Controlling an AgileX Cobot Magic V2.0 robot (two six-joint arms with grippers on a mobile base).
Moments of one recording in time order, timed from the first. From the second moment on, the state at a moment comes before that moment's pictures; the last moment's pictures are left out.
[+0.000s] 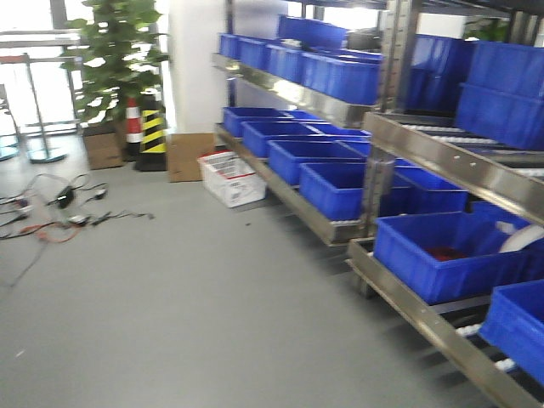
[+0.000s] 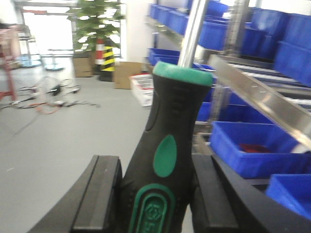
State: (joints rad) left arm -0.15 0.67 -1.02 0.07 0.53 -0.12; right arm 0.08 0.50 -1.02 0.11 0.74 -0.13
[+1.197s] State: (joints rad) left arm -0.15 0.67 -1.02 0.07 0.53 -0.12; right arm 0.08 0.50 -1.02 0.11 0.74 -0.13
